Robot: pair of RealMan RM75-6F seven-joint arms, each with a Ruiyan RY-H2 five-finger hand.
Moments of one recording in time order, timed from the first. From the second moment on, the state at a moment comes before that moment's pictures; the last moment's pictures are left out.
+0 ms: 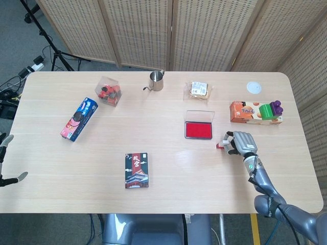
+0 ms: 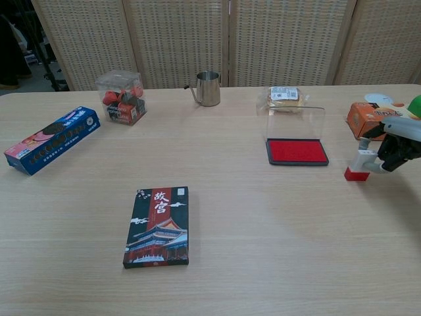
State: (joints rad) left arm -0.10 -1.08 -0.09 -1.61 1.35 1.40 -0.12; right arm 0.62 -1.57 0.18 -1.06 -1.09 0.78 0.10
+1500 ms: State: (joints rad) left arm -0.09 -1.08 -0.09 -1.61 1.36 1.41 -0.12; right arm 0.61 -1.57 0.19 -1.05 -1.15 0.78 0.11
